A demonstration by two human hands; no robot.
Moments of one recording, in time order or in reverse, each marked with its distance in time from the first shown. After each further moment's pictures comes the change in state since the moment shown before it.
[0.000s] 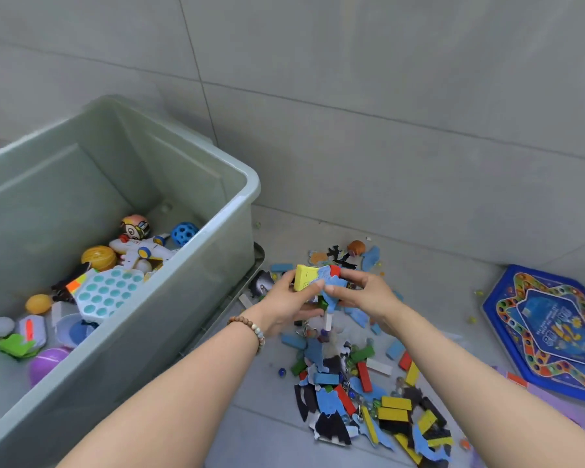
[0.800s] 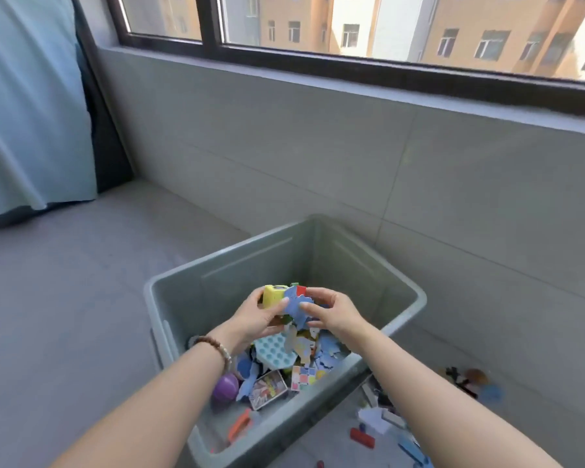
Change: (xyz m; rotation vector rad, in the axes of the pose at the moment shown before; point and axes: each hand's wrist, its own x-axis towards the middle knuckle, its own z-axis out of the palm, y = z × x) left_hand -0.231 0.122 -0.242 -0.004 0.442 0.302; right_hand -0.040 -0.186 0.301 -0.201 -0.295 -0.292
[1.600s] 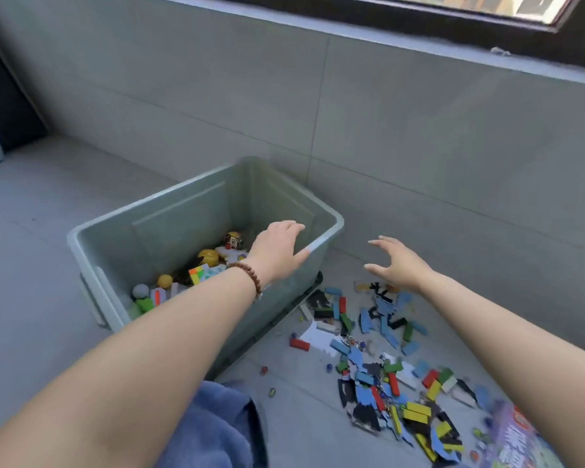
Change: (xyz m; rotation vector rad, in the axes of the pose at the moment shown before) left_hand -0.047 0.014 0.144 1.302 -0.070 0.607; right_hand -0.141 0.036 -0.188 -0.964 0.226 0.120
